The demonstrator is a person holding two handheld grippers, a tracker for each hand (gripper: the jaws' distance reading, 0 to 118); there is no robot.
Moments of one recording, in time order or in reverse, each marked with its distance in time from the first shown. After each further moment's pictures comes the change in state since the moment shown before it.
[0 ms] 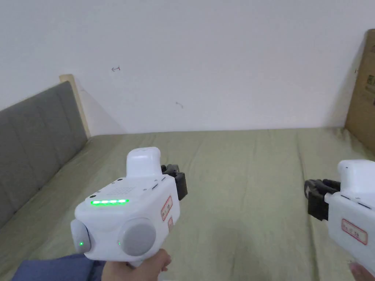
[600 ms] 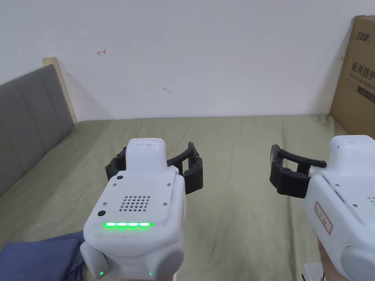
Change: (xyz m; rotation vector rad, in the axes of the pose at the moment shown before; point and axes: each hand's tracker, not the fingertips) left arm 0.047 -0.031 0.036 0.178 0.113 -0.141; right arm -0.003 -0.012 0.021 0.226 -0.106 -0.002
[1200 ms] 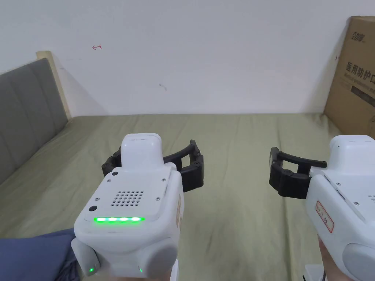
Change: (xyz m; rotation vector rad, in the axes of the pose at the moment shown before) left arm -0.008 0.000 0.002 -0.027 -0.048 0.068; right arm 0.000 -0.004 0.000 -0.031 -0.014 0.013
